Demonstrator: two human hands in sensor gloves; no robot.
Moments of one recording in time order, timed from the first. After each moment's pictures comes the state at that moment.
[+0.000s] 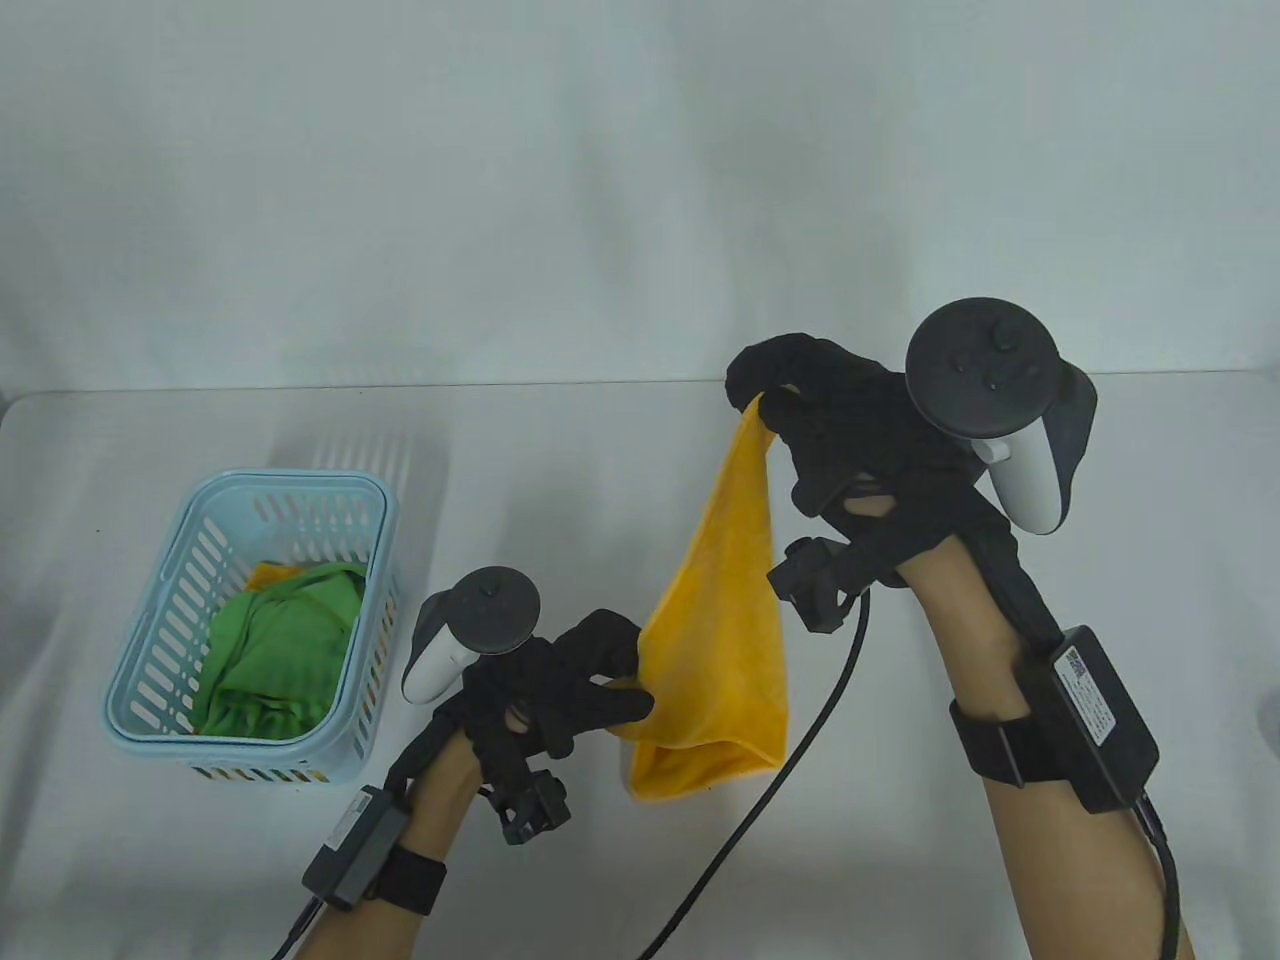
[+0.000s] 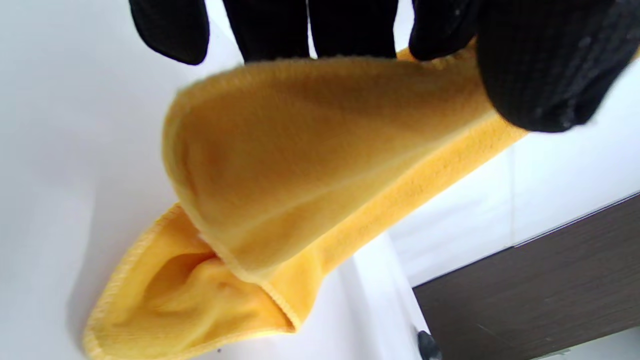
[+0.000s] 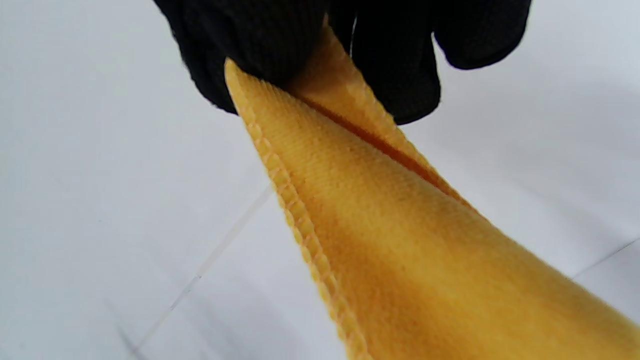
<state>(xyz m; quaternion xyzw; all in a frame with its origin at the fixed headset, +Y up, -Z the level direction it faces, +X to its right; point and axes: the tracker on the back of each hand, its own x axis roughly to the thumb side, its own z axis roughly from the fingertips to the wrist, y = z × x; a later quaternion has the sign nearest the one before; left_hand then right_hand) -0.135 -0.668 -0.350 -0.22 -0.25 0.43 0.84 0.136 -0.402 -0.350 0.11 -0.09 0.89 0.44</state>
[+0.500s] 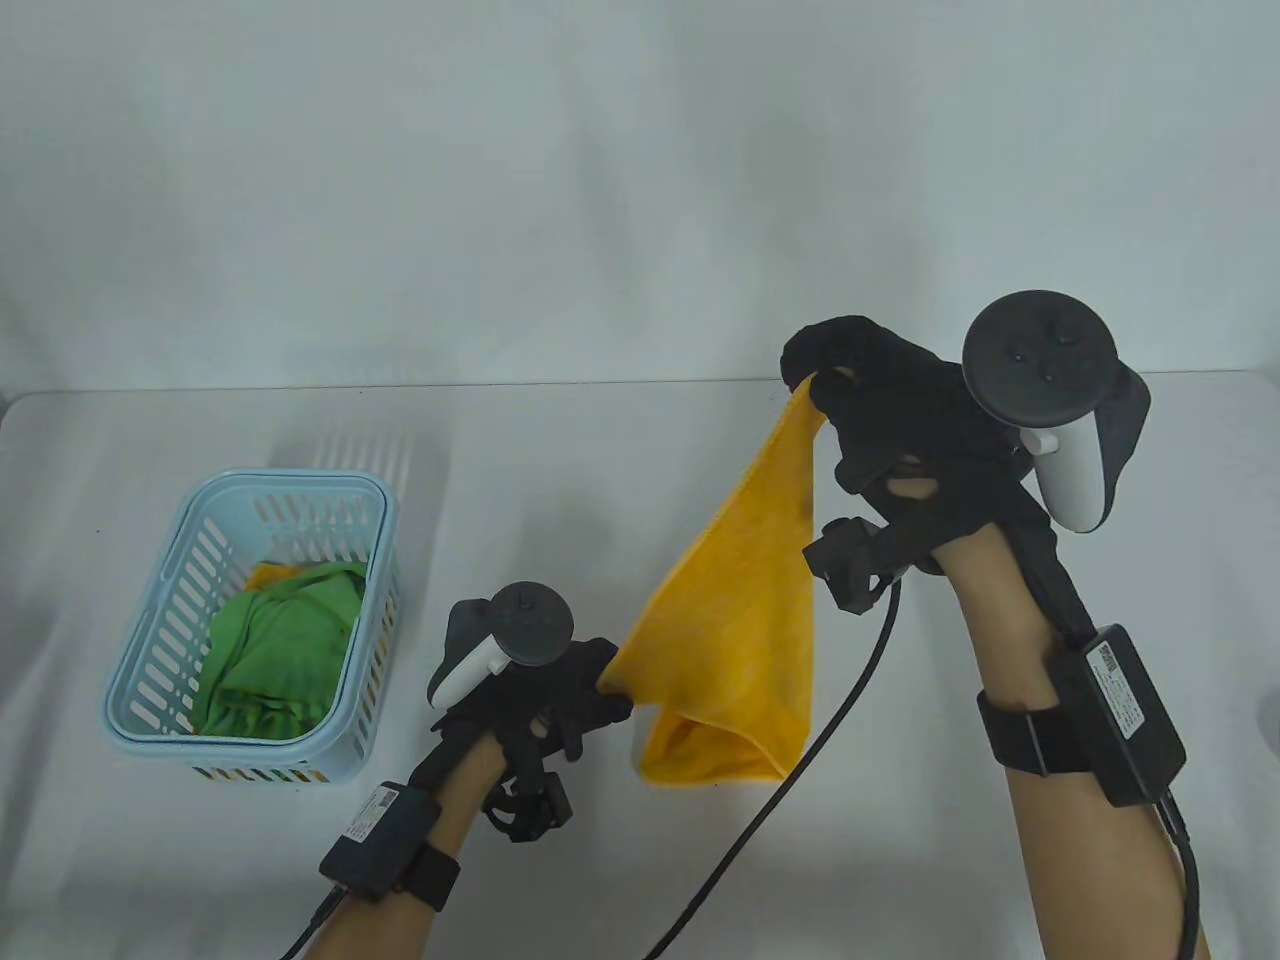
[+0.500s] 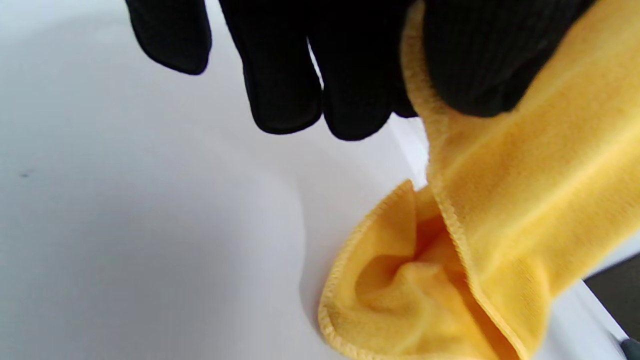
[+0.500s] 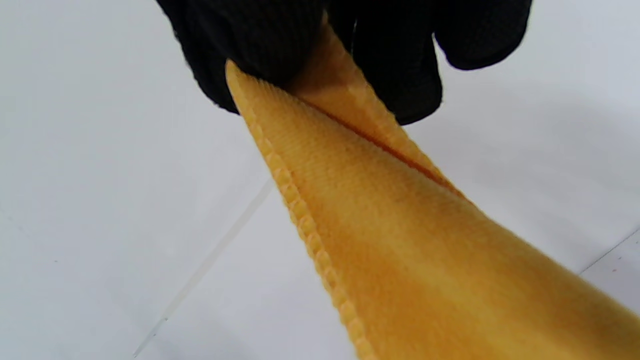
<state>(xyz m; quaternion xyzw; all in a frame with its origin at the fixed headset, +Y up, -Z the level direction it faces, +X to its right) -0.135 -0.706 -0.362 -0.22 -0.14 0.29 0.92 0.165 -0.404 -0.355 0.06 -0.11 0.88 0.45</state>
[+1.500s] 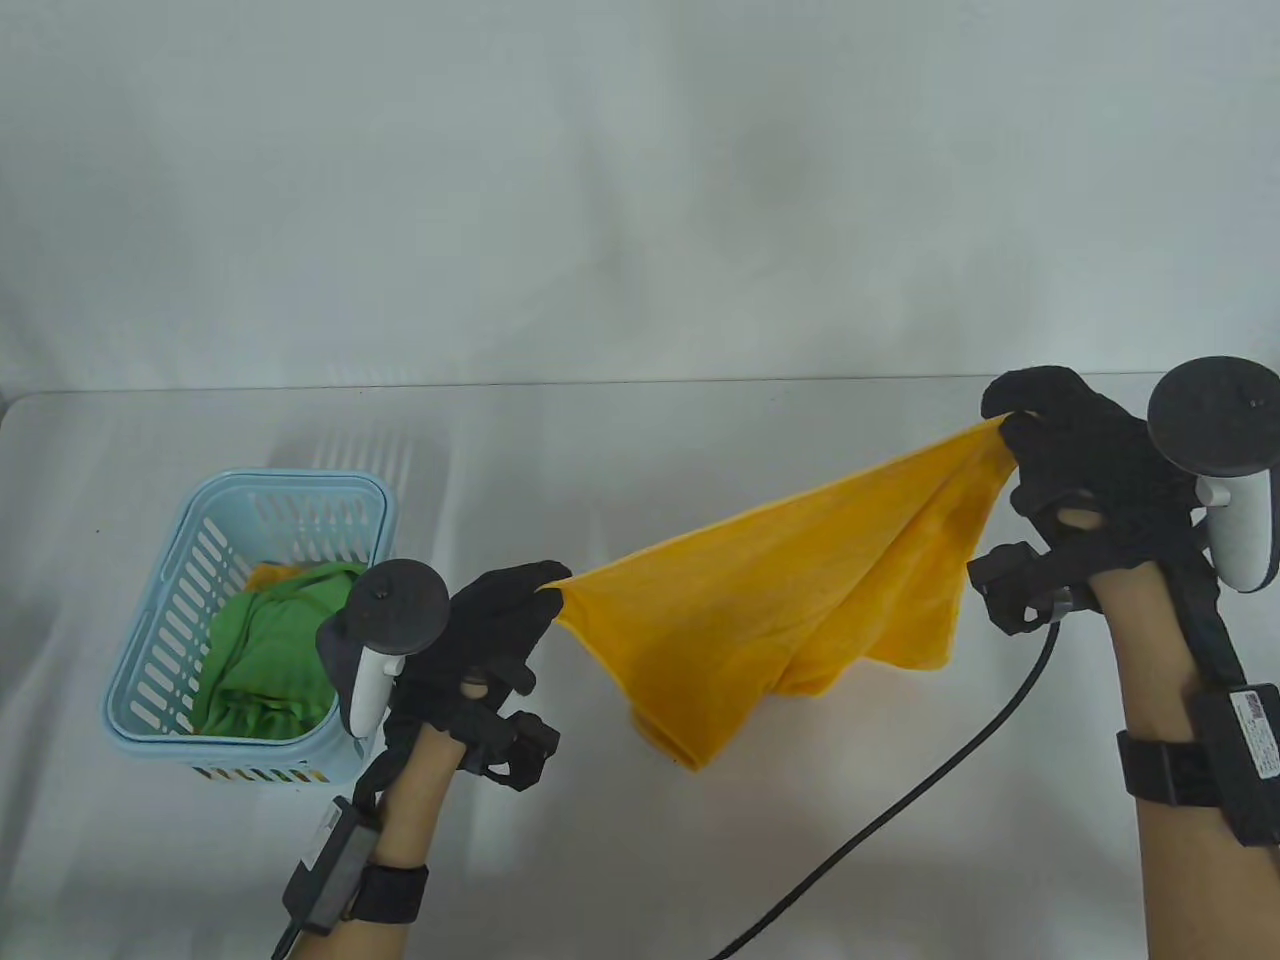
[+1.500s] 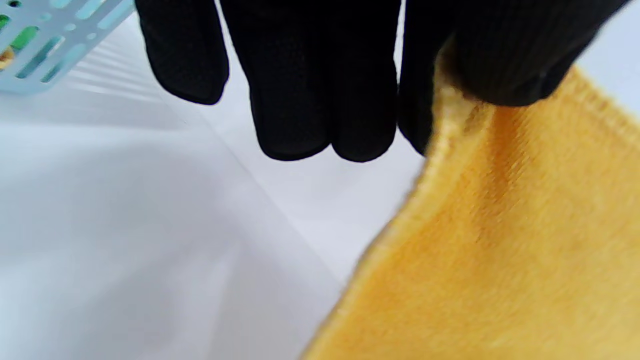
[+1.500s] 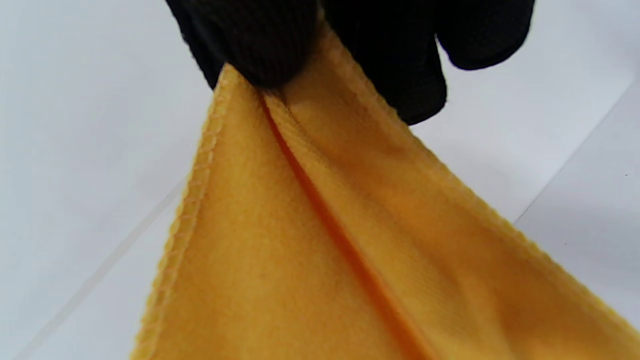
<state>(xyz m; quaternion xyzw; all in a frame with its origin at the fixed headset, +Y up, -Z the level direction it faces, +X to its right) -0.197 -0.630 -0.343 0.00 -0.02 0.47 0.88 0.285 -0.453 -0.350 -0.10 -0.13 0.89 0.42</state>
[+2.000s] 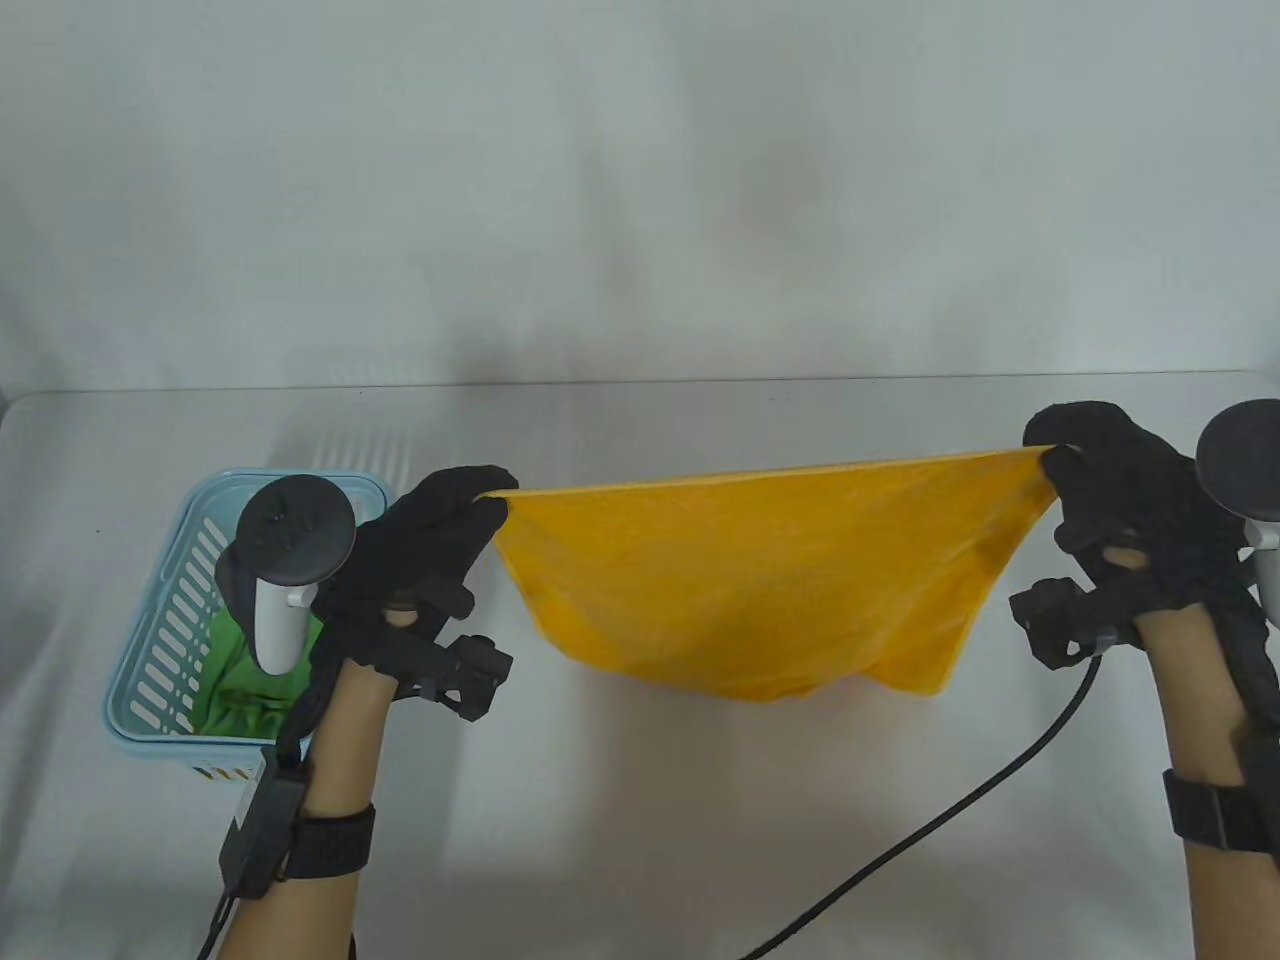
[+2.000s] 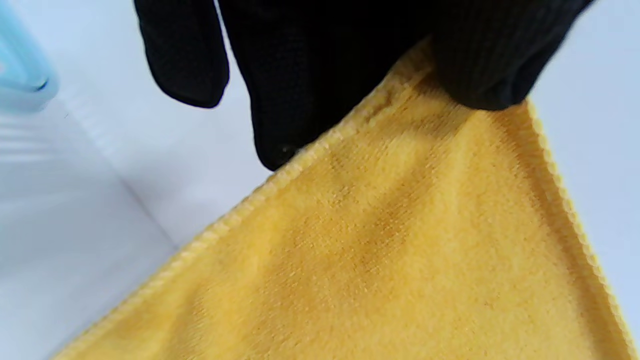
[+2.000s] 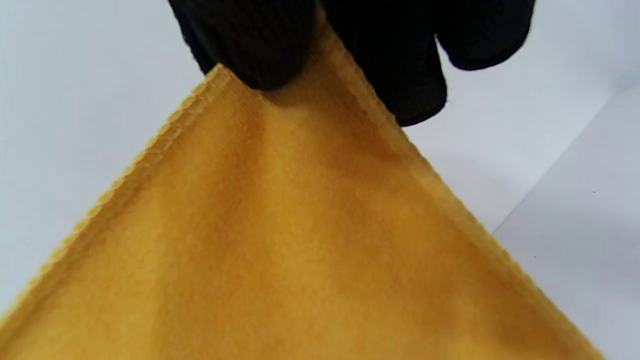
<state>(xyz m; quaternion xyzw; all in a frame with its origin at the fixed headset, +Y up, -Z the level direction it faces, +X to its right) -0.226 -0.523 -0.345 0.07 -0.07 0.49 0.86 0.305 -0.458 -0.324 -0.09 -0.14 0.90 0.41</state>
